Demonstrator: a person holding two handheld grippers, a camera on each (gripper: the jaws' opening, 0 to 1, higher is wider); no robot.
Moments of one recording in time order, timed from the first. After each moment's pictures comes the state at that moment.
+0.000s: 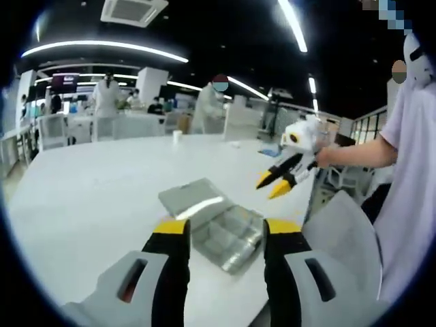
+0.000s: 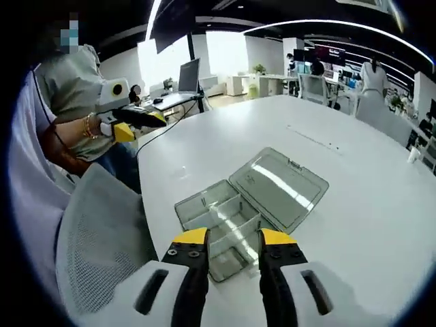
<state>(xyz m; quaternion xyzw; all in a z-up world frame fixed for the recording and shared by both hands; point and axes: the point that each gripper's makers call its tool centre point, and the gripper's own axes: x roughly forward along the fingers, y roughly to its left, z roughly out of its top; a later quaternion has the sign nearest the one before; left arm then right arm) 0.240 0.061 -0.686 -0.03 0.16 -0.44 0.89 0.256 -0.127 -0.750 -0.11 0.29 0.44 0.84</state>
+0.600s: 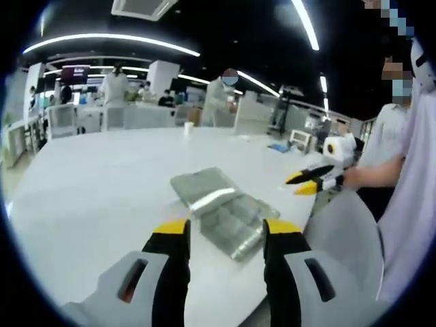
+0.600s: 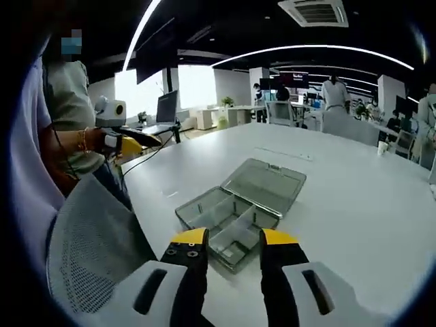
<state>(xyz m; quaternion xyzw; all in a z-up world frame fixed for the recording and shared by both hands) 0.234 0.077 -0.701 -0.03 0.18 -0.41 0.89 0.219 -0.147 -0.744 -0.07 0.21 0.36 0.91</state>
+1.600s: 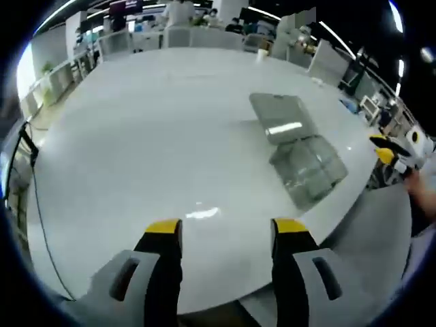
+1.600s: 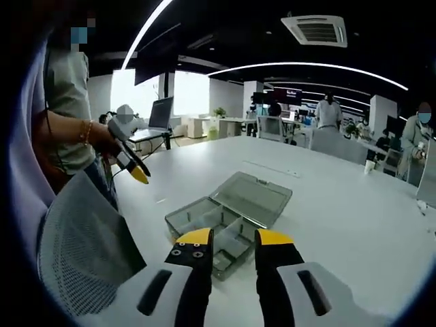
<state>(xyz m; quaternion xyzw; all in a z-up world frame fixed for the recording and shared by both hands) 0.250 0.158 -0.810 -0.03 0.48 -0.17 0.86 0.218 -0.151 -0.731 -0.09 0.17 0.34 0.92</state>
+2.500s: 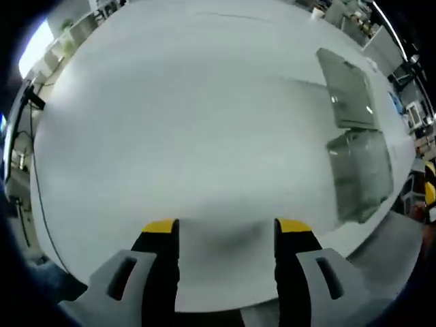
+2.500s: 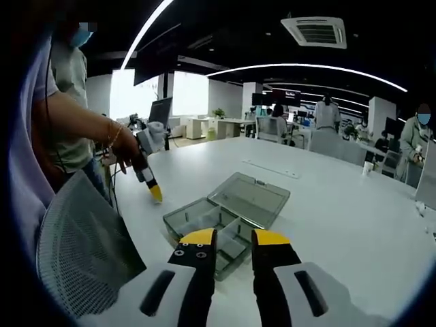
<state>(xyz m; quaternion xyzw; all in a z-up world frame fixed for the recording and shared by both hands) 0.277 0.169 -0.866 0.00 0.60 -0.07 0.80 0.223 -0.152 -0.730 -0.09 0.17 0.33 0.92</state>
